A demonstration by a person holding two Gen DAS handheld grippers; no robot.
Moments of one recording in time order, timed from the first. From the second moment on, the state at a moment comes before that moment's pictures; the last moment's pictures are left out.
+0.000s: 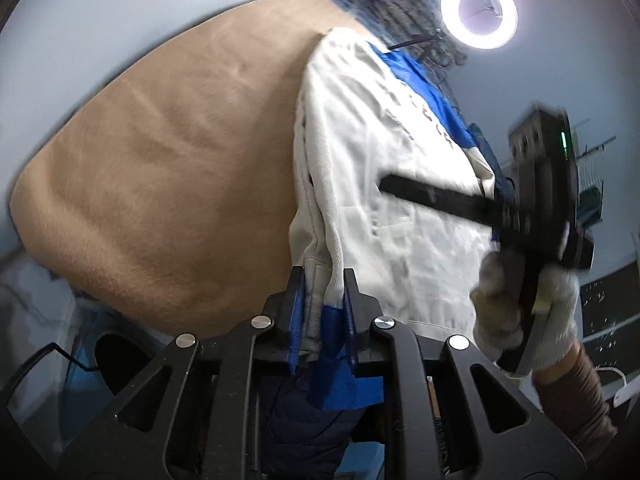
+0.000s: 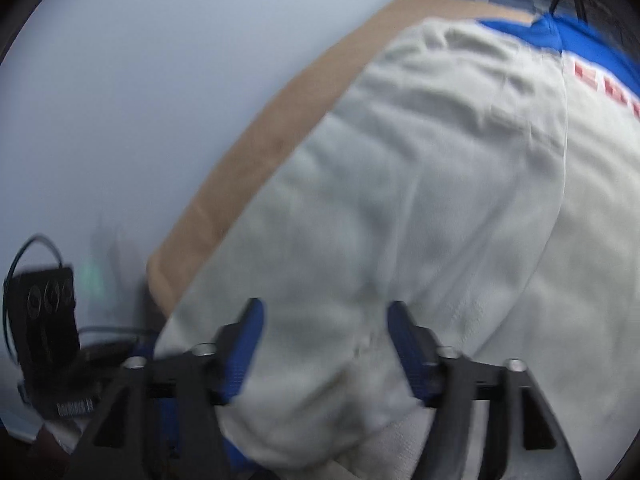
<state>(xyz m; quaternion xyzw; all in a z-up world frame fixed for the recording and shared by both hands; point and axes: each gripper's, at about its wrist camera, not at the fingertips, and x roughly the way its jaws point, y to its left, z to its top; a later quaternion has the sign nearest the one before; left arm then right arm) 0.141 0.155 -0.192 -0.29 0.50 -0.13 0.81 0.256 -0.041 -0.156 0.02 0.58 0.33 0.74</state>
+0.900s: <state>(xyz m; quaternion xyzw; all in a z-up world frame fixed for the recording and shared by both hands) 0.143 0.088 -0.157 -0.20 0.48 -0.17 0.84 0.306 -0.007 -0.166 0.01 0.57 0.29 0.77</state>
